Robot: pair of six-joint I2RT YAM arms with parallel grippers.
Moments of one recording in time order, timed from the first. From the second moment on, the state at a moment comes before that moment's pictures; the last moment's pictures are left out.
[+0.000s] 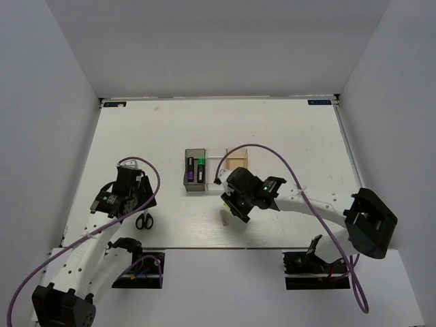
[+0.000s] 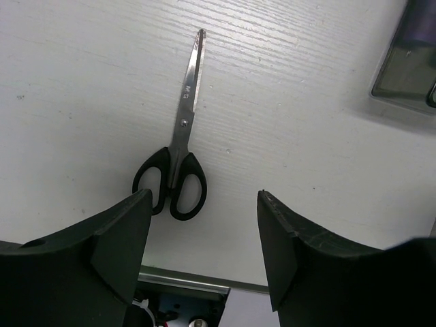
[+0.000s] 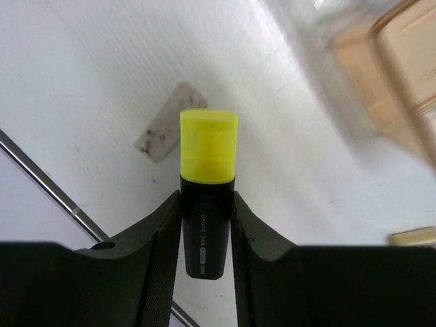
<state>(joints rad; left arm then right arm) -0.25 0.77 0.66 -0.90 -0.21 -0.48 1.02 1.43 0.84 -0.47 -0.05 0.09</state>
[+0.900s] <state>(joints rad) -0.21 0.85 0.66 -0.89 -0.18 -0.47 0.95 2.09 1.88 -0.55 0.26 0.43</state>
